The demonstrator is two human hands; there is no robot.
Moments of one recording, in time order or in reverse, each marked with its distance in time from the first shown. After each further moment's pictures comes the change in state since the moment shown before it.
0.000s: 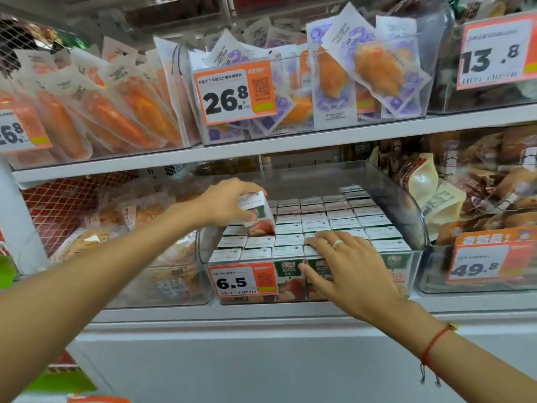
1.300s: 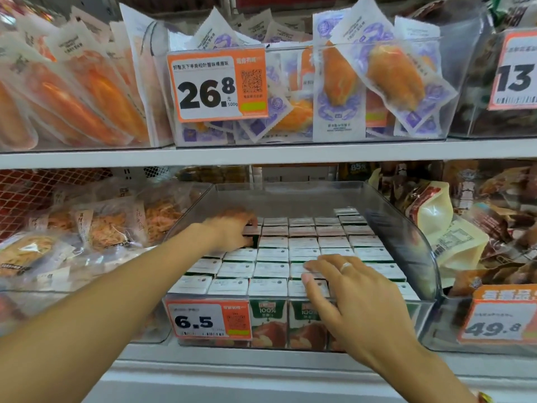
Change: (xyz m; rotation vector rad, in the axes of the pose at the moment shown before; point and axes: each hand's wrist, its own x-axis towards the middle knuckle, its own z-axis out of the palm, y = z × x) left_hand 0.077 -0.024 0.074 0.004 -0.129 -0.128; right_hand 0.013 0.019 0.000 0.009 0.076 0.090
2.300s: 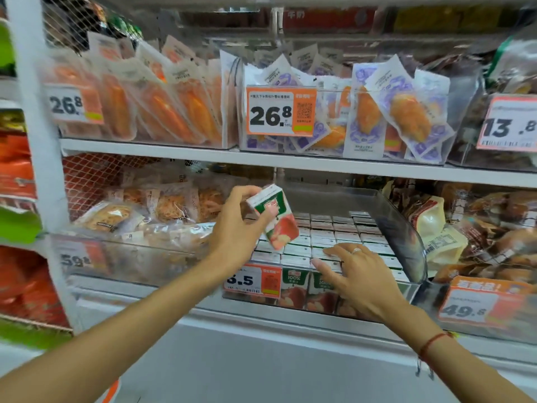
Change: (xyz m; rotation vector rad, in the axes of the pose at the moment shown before) left_hand -0.165 0.055 -0.023 -1.054 0.742 -0.056; right_hand 0.005 -0.006 -0.018 0.017 -0.166 -0.016
